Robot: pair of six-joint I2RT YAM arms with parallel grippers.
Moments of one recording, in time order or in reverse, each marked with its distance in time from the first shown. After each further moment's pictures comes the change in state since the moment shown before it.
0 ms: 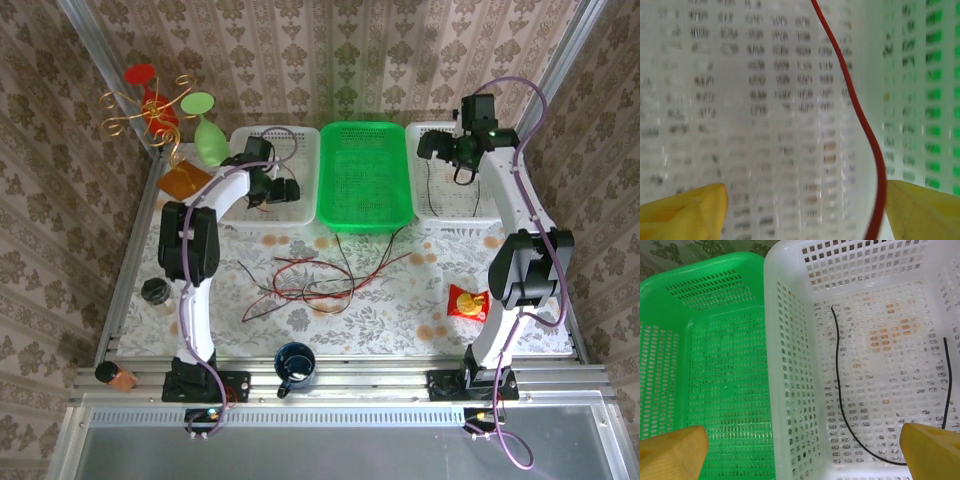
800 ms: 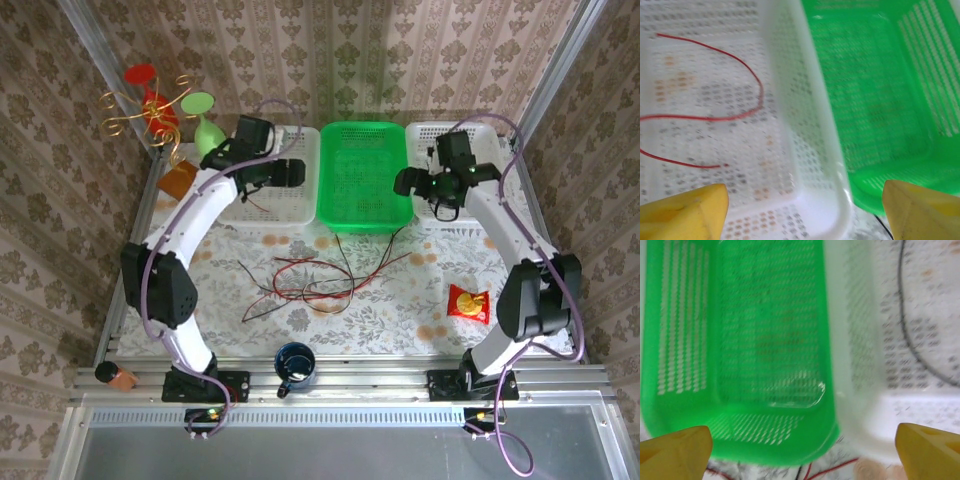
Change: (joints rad) left arm -0.151 -0.435 -0.104 -0.068 -0.114 0.056; right arm 0.156 -0.257 -0.418 0.082 -0.079 0.126
